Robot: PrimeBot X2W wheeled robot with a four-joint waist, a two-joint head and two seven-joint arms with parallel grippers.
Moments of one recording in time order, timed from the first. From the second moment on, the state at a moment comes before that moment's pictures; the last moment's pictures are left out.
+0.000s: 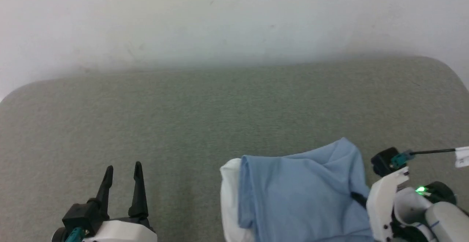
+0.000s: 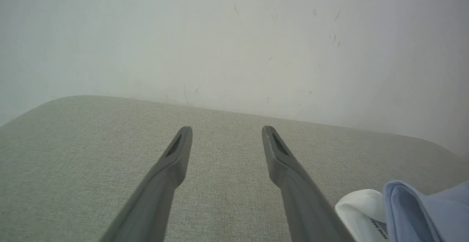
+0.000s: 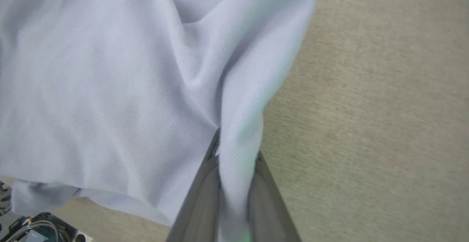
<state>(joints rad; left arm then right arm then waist) 0.08 0.06 0.05 0.09 -0.22 -0.04 -0.26 -0.19 -0.42 0.39 0.25 0.57 0.13 0.58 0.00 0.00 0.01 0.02</state>
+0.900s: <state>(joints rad) -0.15 0.08 -0.03 0.03 -0.13 -0.05 -0.26 -0.46 -0.53 -0.09 0.73 0.47 0.13 0.26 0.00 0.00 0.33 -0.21</state>
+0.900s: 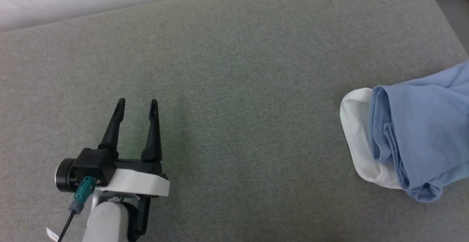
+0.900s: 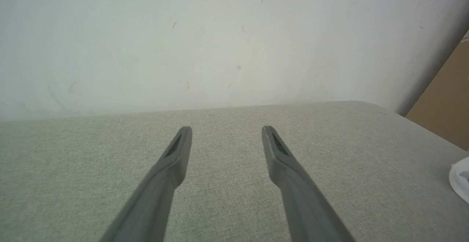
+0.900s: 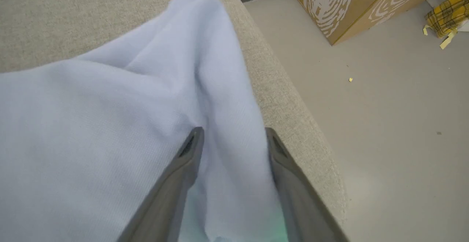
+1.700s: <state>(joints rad) 0.01 0.07 0.03 0.13 -0.17 -0.04 -0.26 -0.09 -0.19 -0.08 0.32 0.29 0.13 -0.17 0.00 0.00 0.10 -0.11</state>
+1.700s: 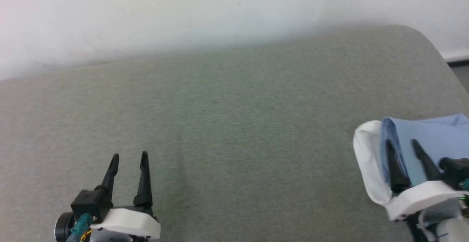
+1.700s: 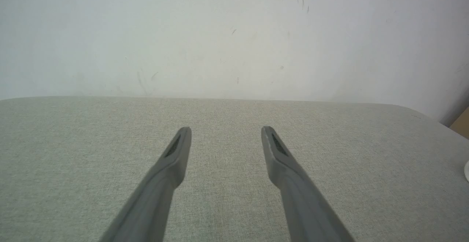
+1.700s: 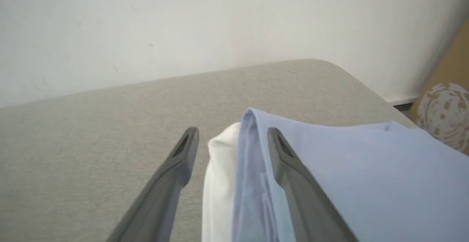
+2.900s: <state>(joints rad) 0.02 0.15 0.01 0.18 -0.20 -0.08 -0.24 0.15 -0.06 -0.03 -0.09 0.12 0.13 -0.05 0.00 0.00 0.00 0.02</state>
